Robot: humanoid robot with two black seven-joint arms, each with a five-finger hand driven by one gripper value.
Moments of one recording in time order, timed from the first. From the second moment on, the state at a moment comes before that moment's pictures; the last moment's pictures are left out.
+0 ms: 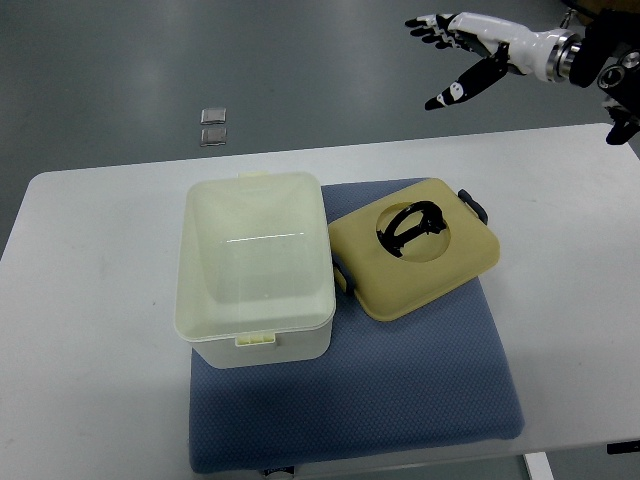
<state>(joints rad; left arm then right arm) 0.00 0.00 -0.02 -0.25 0.02 -0.08 0.06 1.14 -0.43 0.53 0.63 -0.83 0.38 0.26</state>
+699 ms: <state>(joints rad) 0.00 0.00 -0.02 -0.26 0.02 -0.08 0.06 0.82 -0.17 0.87 0.62 0.48 0.45 0.18</state>
